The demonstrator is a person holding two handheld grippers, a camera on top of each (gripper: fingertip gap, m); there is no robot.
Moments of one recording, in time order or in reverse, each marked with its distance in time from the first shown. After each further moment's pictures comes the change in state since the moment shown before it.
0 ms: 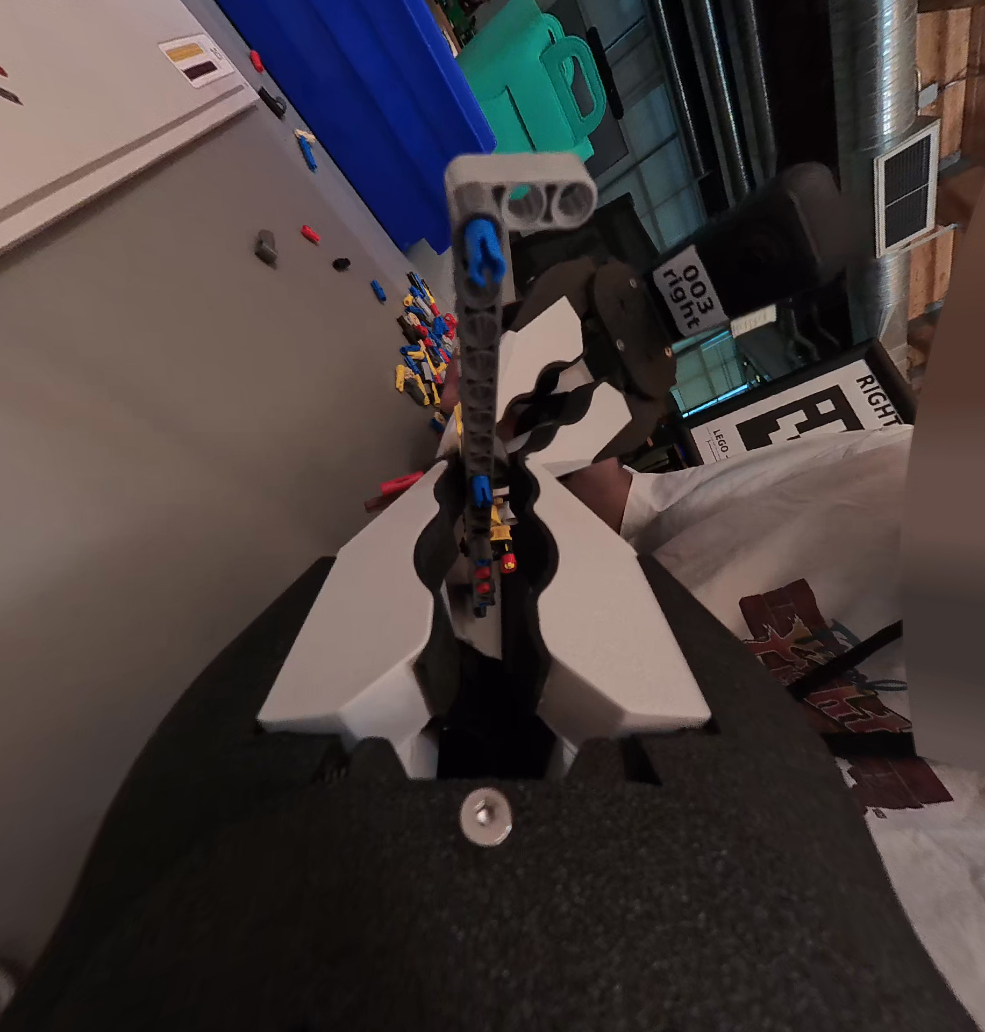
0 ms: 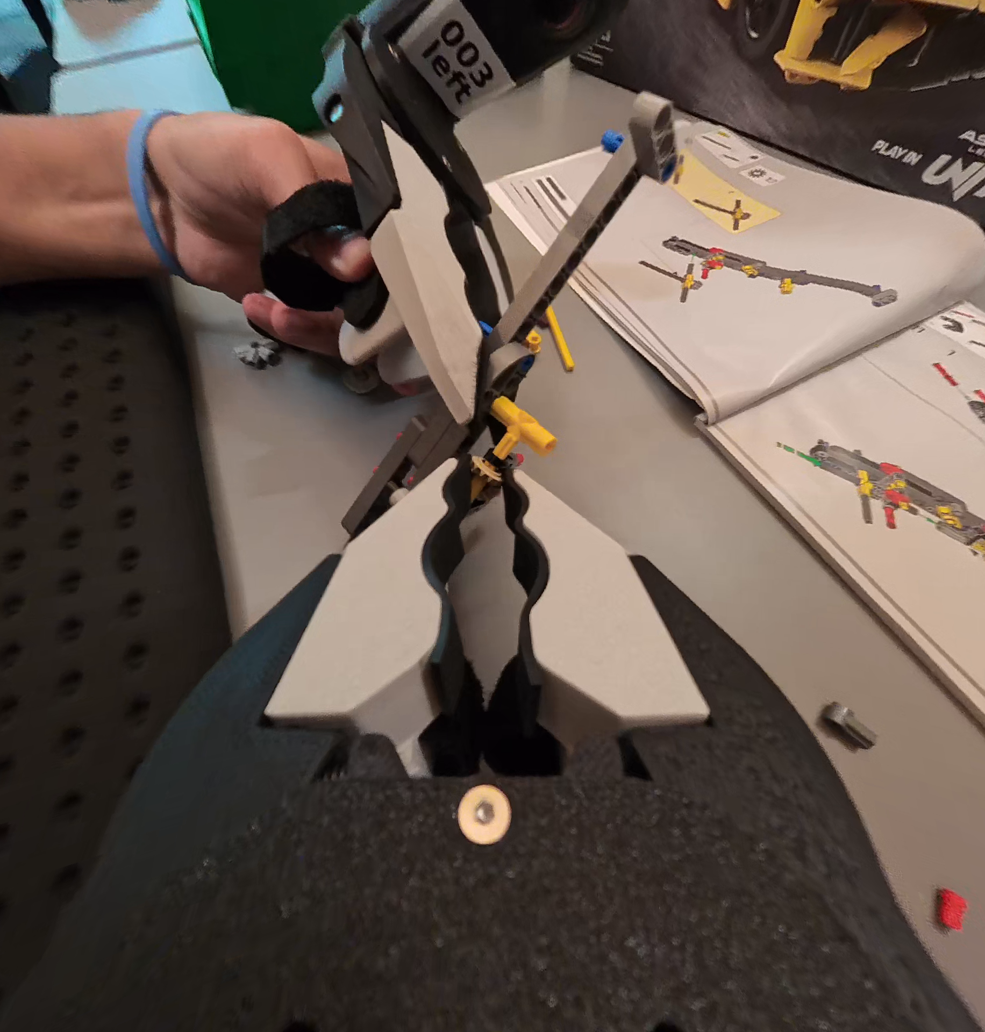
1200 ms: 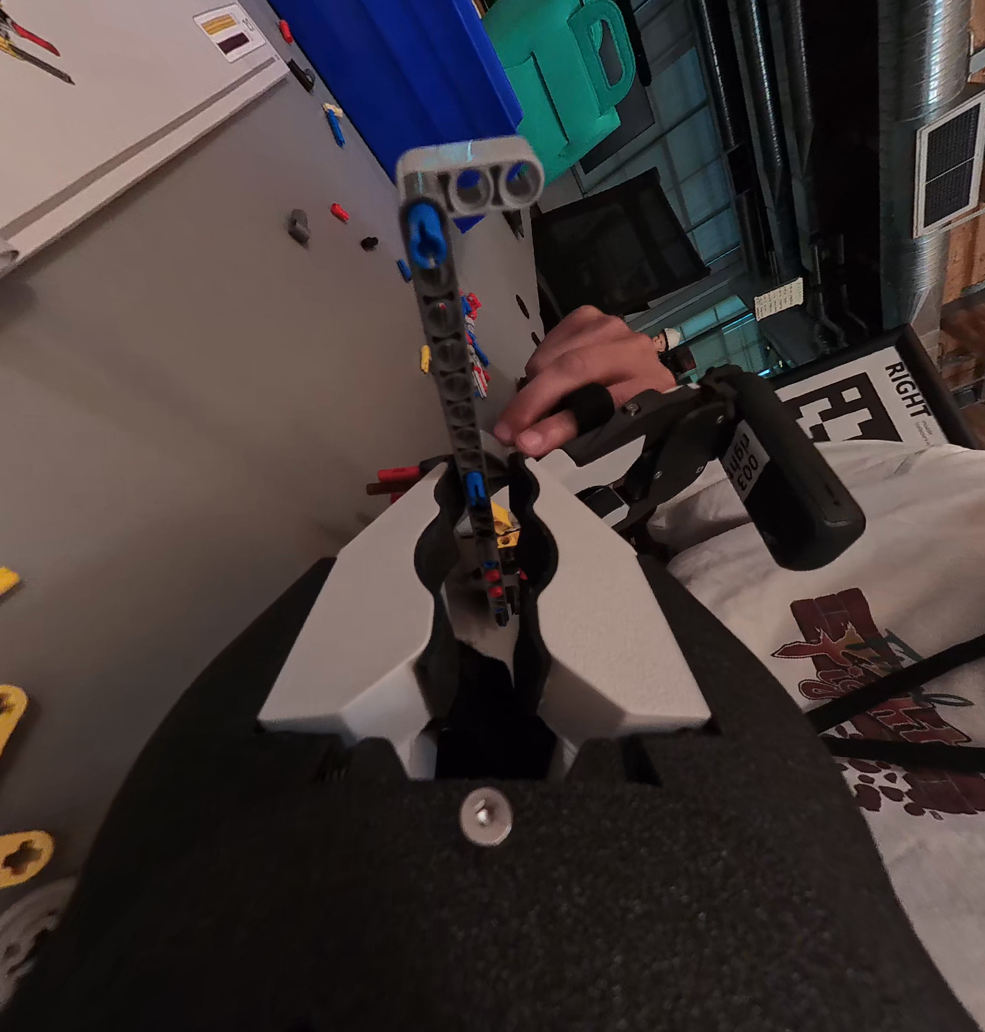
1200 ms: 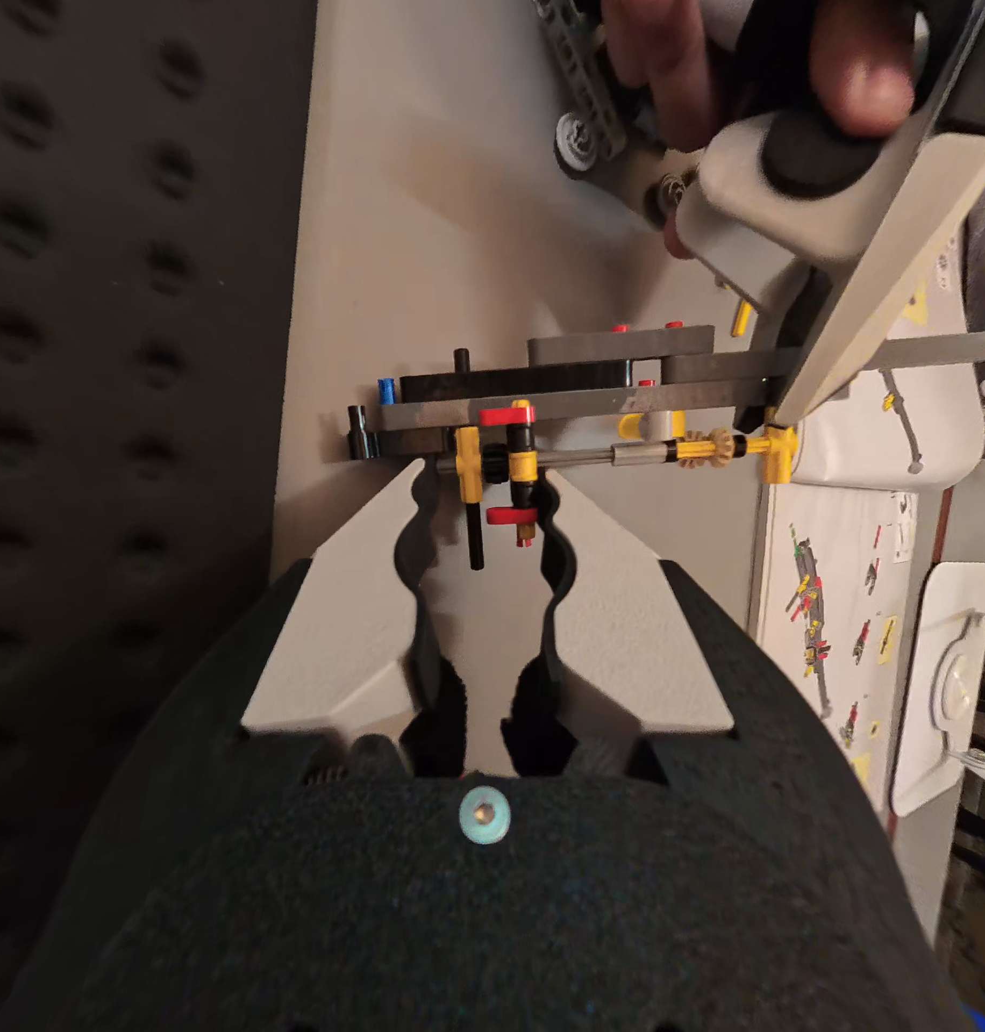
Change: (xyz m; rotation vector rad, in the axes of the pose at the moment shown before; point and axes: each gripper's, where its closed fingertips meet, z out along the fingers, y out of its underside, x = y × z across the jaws) left arm -0.011 0.003 -0.008 -0.041 -0.035 -0.006; right arm -0.043 0.060 0.000 -0.417 0.004 -0.740
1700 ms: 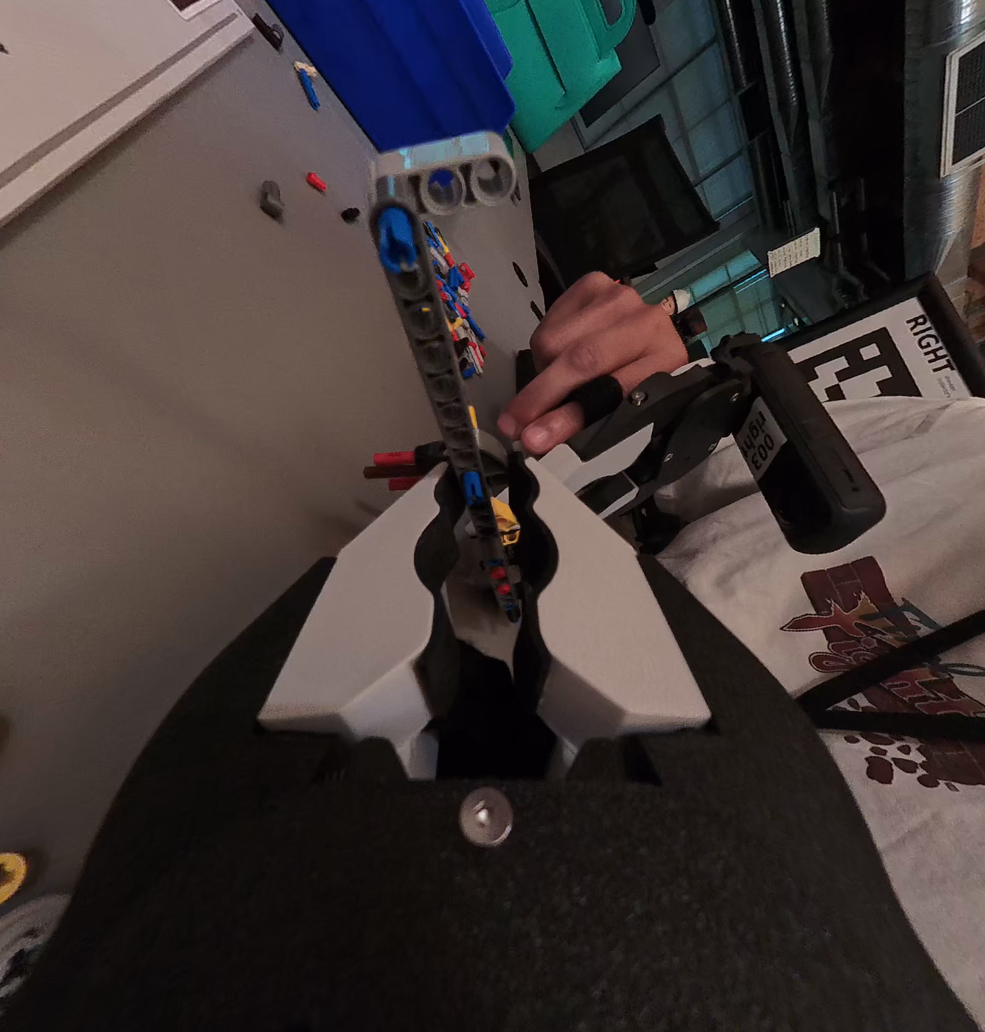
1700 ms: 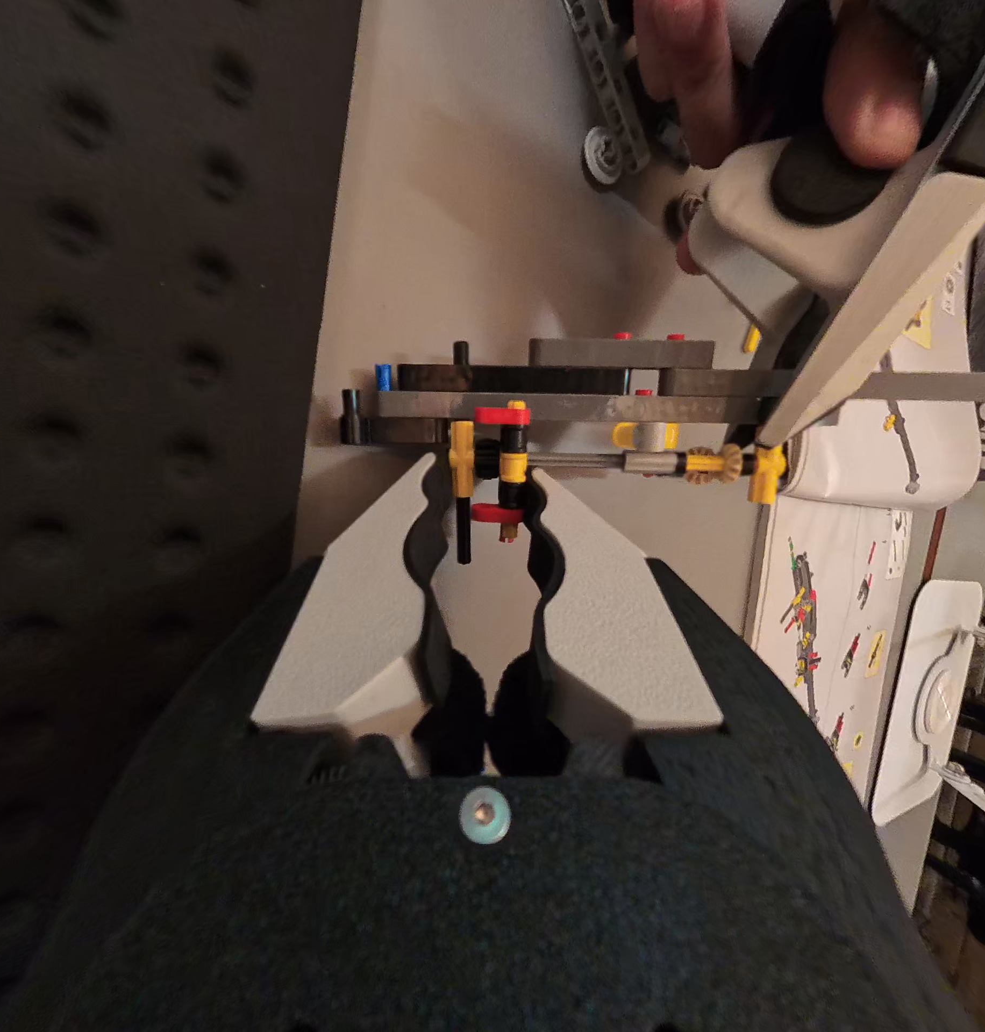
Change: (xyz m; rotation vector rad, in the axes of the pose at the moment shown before) left arm 0.004 0.008 0.003 -0.052 0.000 0.045; right arm -0.006 -0.003 -0.003 -0.011 -0.016 -0.043
